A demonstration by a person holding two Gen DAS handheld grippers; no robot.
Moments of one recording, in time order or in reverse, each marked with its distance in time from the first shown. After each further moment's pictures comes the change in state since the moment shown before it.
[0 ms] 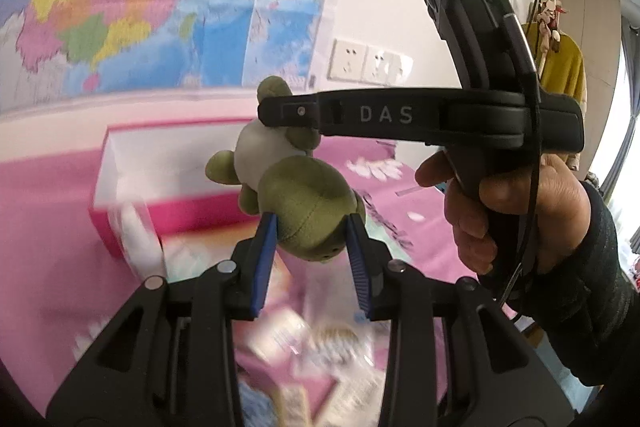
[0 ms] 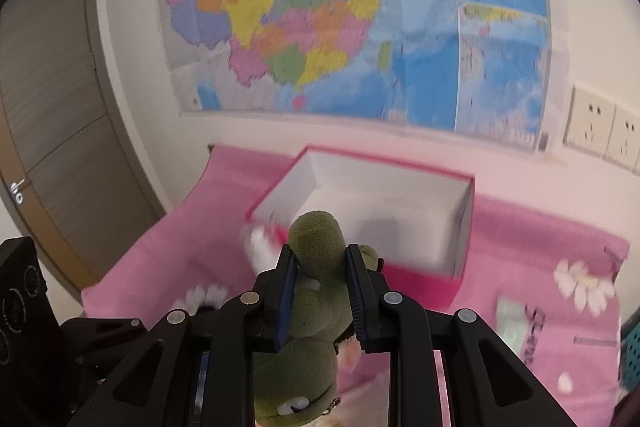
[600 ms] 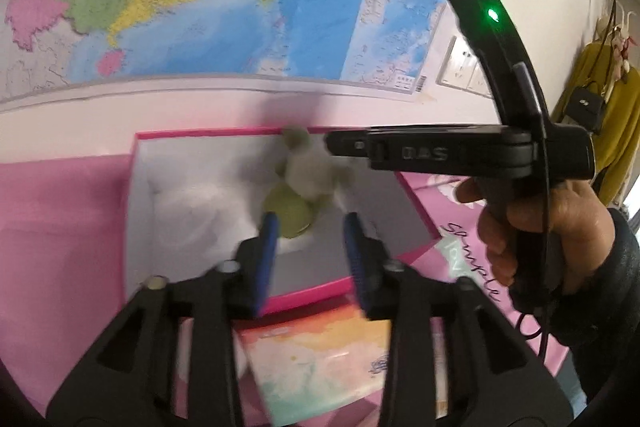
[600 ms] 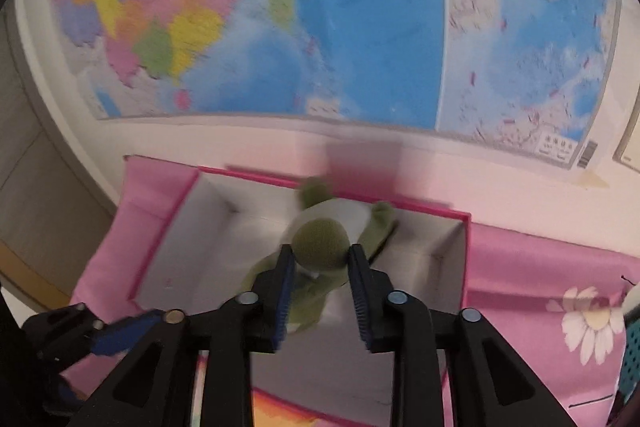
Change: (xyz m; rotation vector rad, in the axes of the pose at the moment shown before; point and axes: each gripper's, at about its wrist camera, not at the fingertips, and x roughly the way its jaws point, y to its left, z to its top) left arm 0.094 0.103 0.054 -0.107 0.108 0.148; right arm 0.152 -0.083 0.072 0.120 0.203 -0.105
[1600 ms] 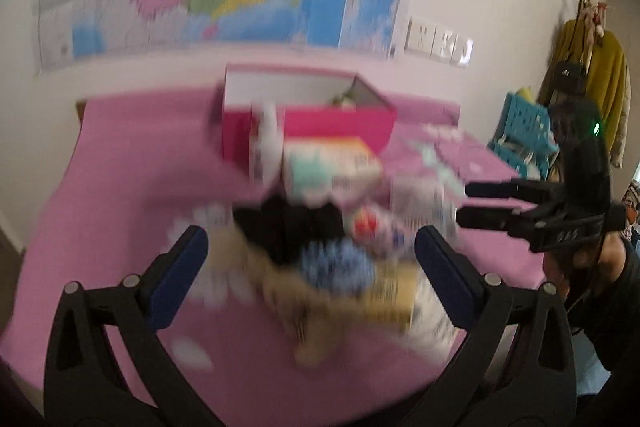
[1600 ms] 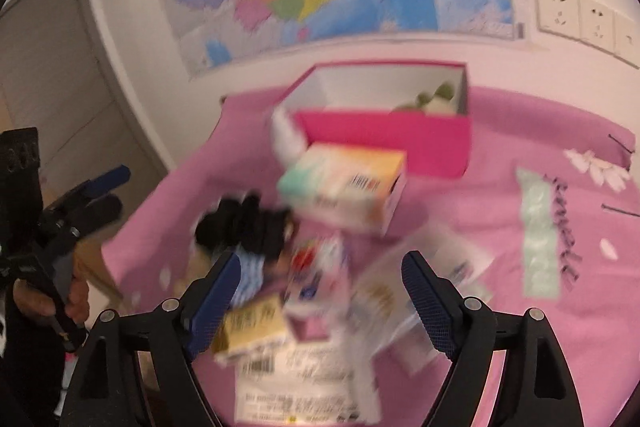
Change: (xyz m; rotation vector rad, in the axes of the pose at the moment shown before) left arm -0.176 -0.022 -0.196 0.011 -0.068 0.090; right arm -0.143 0.054 -0.250 -0.037 -0.090 0.167
